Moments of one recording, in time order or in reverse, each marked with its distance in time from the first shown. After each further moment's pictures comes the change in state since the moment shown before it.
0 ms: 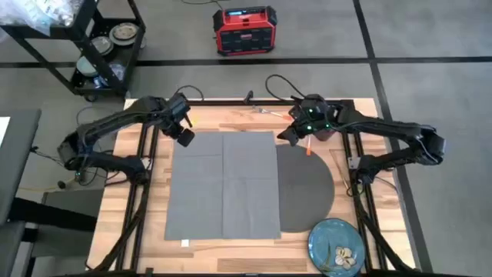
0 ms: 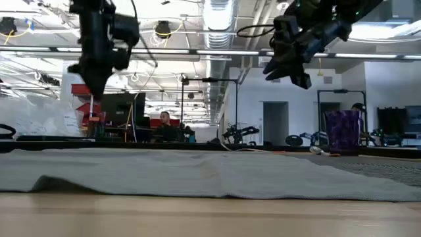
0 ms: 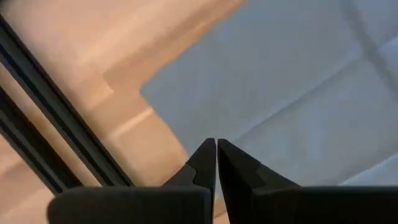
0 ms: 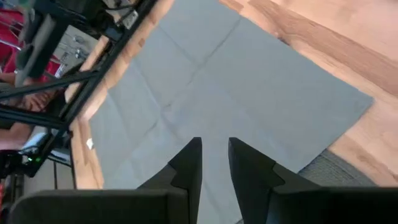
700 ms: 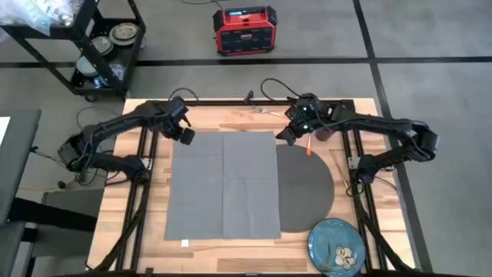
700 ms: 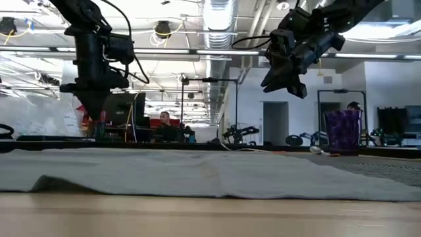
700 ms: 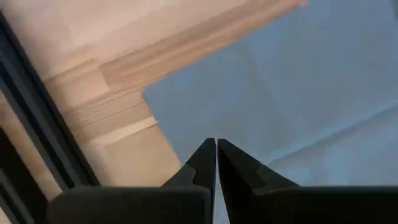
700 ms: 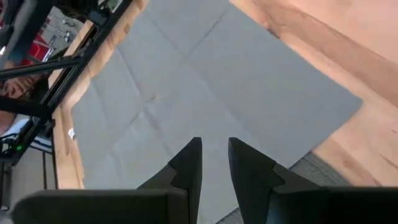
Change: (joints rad) left arm 0.109 0.001 -0.119 0.176 0.000 -0.083; right arm -0.046 0.067 0.000 0.005 -0.030 -0.083
